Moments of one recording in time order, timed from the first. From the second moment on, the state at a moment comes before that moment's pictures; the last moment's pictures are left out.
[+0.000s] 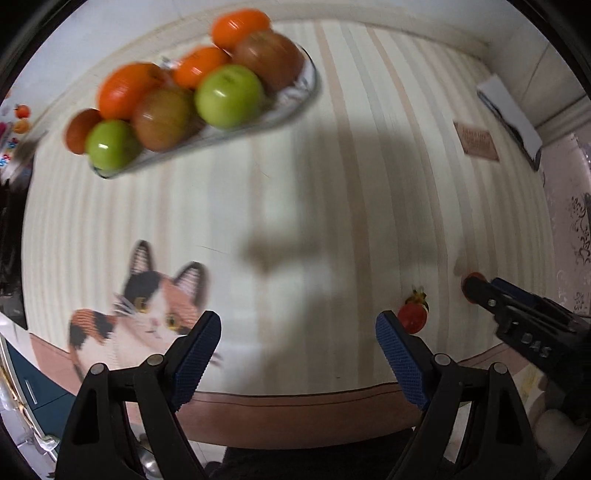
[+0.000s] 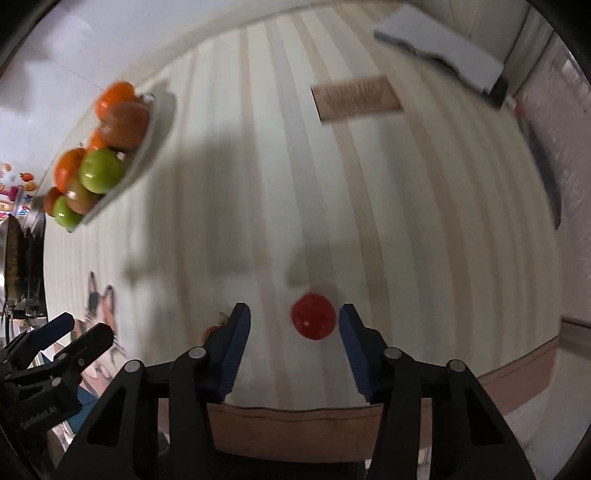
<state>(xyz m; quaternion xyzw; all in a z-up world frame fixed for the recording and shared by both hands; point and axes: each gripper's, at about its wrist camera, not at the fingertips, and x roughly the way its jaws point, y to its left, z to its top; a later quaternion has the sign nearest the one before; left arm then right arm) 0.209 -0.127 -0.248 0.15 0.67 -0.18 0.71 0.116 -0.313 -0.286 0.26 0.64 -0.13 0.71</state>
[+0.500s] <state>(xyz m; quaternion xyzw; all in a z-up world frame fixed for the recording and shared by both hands) 0.176 -0.192 -0.270 0.16 0.69 -0.25 0.66 0.094 -0.346 -0.273 0.25 0.61 -0.16 0.73</state>
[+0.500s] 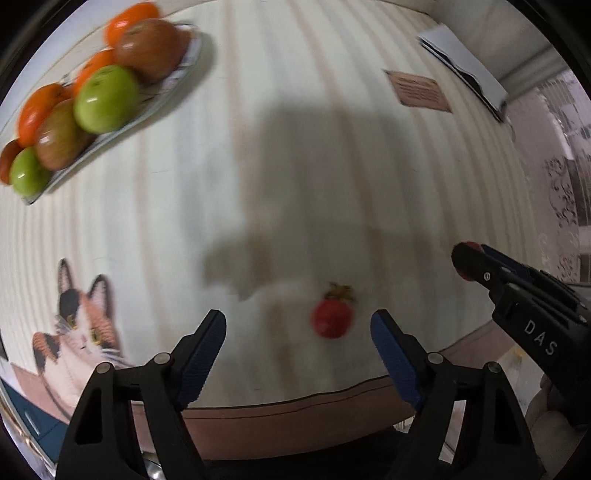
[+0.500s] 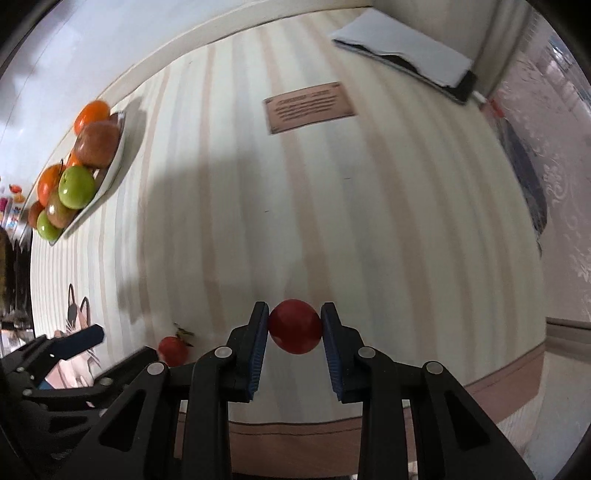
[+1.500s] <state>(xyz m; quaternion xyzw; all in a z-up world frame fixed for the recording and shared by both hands) 0.156 -0.223 -0.256 0.18 0.67 -0.31 0.65 0.090 -0.357 -0.246 0.26 0.59 -0.17 0.75</state>
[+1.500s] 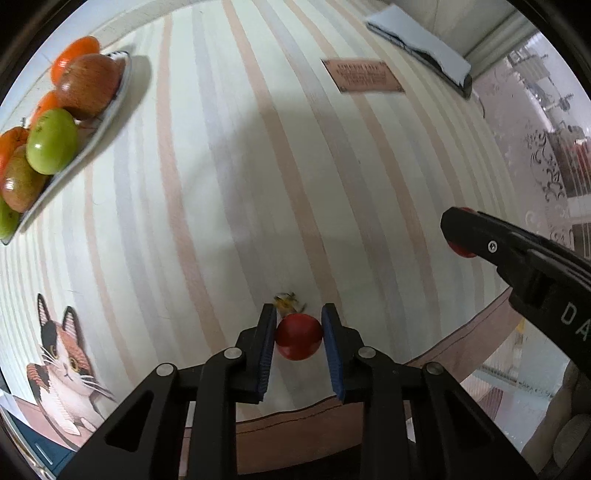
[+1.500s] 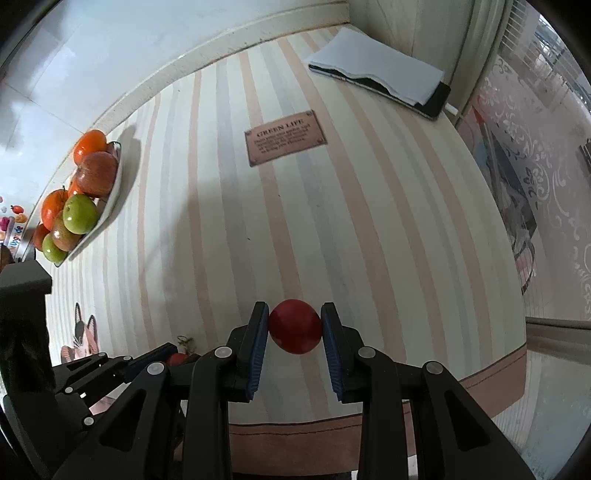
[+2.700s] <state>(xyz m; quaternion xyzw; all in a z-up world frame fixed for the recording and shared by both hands) 0.371 -0.011 -0.231 -0.07 0.66 -0.12 0.74 0.318 -0.266 -0.291 0.46 0.53 0.00 0.71</state>
